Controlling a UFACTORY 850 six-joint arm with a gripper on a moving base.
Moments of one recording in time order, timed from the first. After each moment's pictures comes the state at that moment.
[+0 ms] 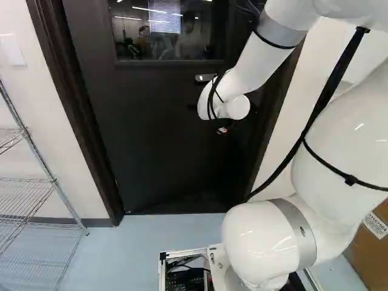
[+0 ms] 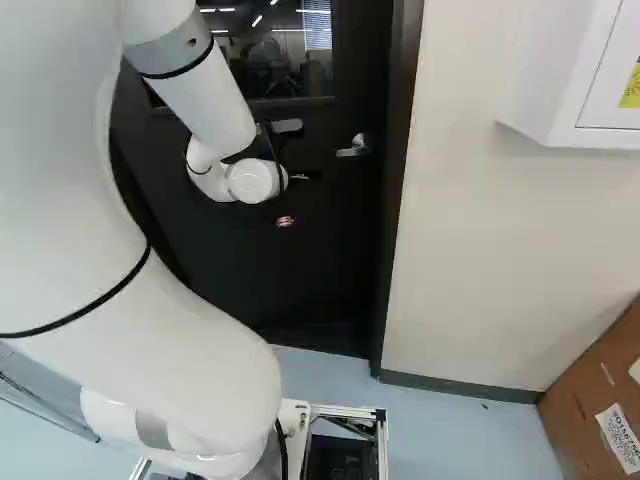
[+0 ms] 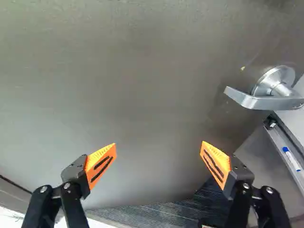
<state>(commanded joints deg) 1.2 3.9 -31.7 -6.0 34.3 0.0</state>
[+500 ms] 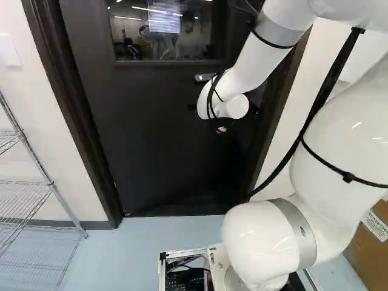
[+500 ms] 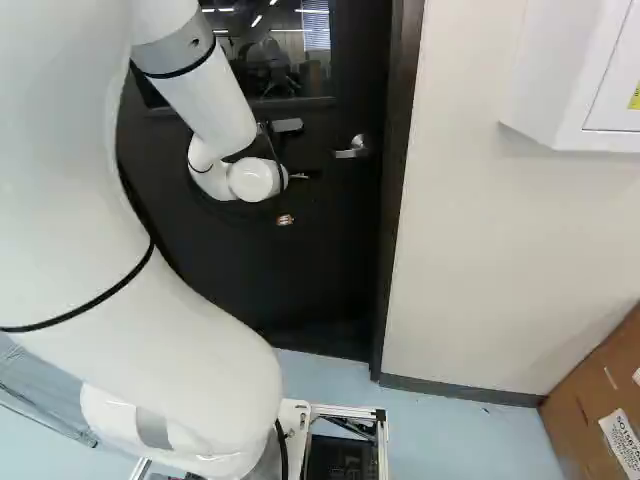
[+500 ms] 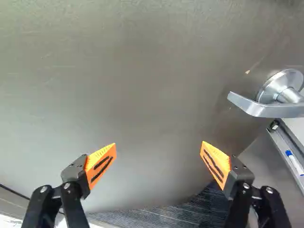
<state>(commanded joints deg) 1.5 2.9 -32.6 -5.2 34.3 0.0</state>
